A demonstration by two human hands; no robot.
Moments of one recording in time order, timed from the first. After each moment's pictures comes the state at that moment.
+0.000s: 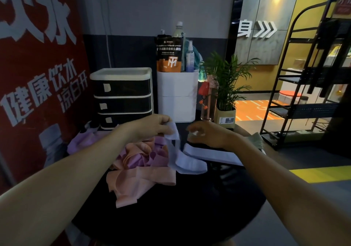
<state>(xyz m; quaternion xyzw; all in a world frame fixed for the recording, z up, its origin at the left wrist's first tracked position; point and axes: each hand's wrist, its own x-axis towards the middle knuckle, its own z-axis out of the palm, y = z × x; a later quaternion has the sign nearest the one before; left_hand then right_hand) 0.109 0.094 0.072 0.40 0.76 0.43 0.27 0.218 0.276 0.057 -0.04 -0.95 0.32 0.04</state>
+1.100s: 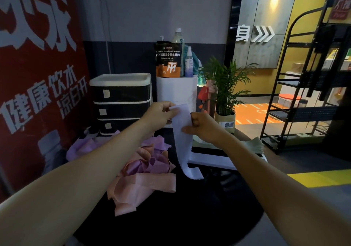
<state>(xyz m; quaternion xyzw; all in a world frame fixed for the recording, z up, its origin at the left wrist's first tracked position) 0.105 0.130 0.089 0.38 0.71 0.59 0.09 0.188 0.277 0.065 -0.02 -0.89 0.43 0.16</state>
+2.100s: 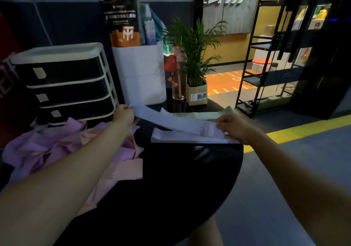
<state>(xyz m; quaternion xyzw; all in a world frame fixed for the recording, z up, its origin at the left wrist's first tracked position) 0.062 0.199 -0.002 0.05 0.66 0.74 0.12 0.274 0.414 -0.018 -0.30 -0.79 0.52 0.12</state>
